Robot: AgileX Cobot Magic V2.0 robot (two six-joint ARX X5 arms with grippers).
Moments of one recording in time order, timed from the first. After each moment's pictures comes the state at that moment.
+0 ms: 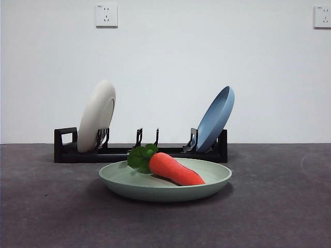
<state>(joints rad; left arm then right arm) -1.04 0.92 0.99 -0.60 -0.17 -0.08 0.65 0.58 0.94 -1.16 -0.10 0.18</state>
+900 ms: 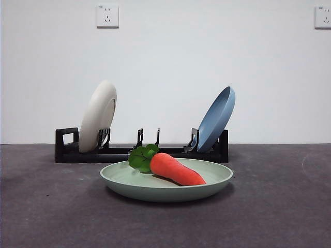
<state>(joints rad) -0.12 0.31 0.31 0.14 -0.03 0.09 0.65 0.58 0.94 -1.16 -0.10 0.18</state>
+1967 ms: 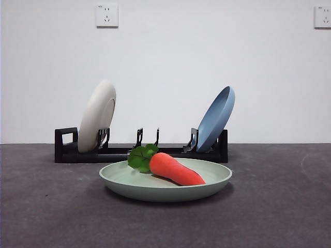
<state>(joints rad) -0.07 0.01 0.02 -0.18 -0.02 -0.05 0.65 0.58 0.94 -1.16 -0.10 0.18</state>
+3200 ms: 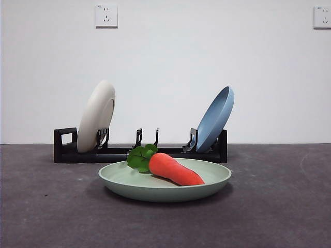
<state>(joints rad) -0.07 0.01 0.02 -0.18 -0.02 -0.06 0.23 0.25 0.69 -0.67 -0.10 0.01</state>
